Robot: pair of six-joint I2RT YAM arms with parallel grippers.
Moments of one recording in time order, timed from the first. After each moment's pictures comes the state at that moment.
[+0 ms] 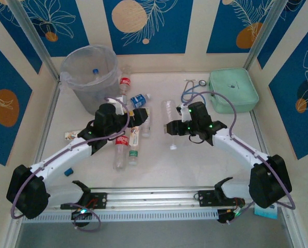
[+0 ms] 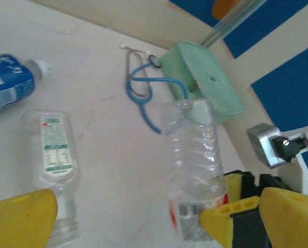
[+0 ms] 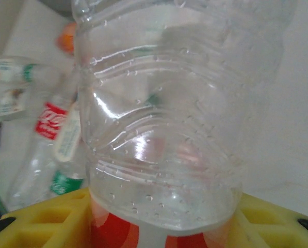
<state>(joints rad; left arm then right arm) -0.60 1.19 0.81 0.07 0.18 -0.68 0.47 1.26 0.82 -0.32 -0.39 0.34</state>
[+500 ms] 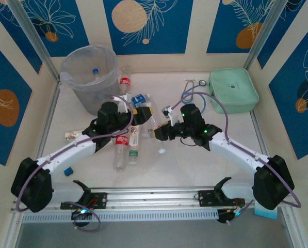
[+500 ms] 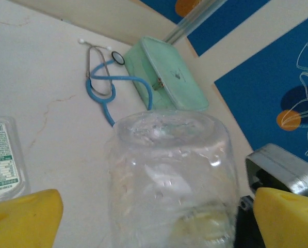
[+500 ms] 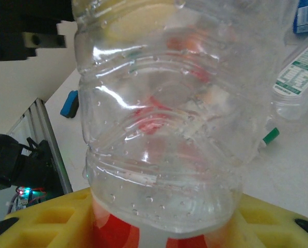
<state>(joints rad) -0.61 1.28 0.81 0.21 0.30 -0.75 0.62 1.25 0.82 -0.16 -0.54 0.27</state>
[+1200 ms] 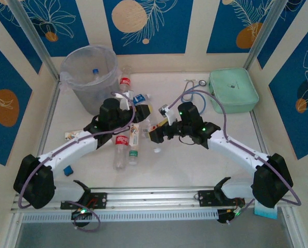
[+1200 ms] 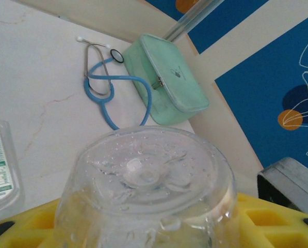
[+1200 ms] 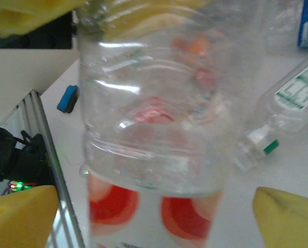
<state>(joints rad) -0.60 1.30 0.90 0.13 0.29 -0.71 0.62 1.26 0.88 -0.21 -0.51 0.21</state>
